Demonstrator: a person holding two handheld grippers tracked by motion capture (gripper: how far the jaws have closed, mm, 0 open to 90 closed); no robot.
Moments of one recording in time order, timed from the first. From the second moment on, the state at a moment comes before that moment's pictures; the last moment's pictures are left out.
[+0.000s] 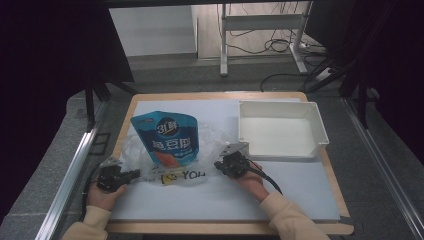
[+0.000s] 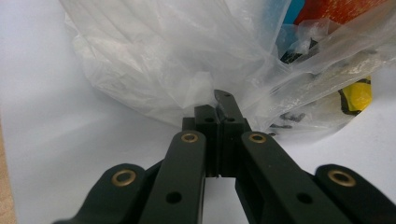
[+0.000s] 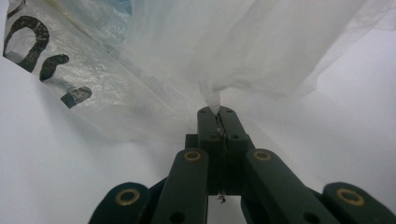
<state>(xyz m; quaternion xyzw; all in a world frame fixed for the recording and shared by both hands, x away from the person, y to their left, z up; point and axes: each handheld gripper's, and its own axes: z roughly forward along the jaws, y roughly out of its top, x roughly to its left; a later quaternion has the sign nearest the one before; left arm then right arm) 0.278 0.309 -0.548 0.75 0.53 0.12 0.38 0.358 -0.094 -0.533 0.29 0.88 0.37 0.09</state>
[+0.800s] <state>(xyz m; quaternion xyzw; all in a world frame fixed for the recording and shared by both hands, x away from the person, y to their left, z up) 0.276 0.304 -0.549 0.75 0.52 0.13 0.38 0.358 -0.093 -0.533 0.29 0.88 0.37 0.09</state>
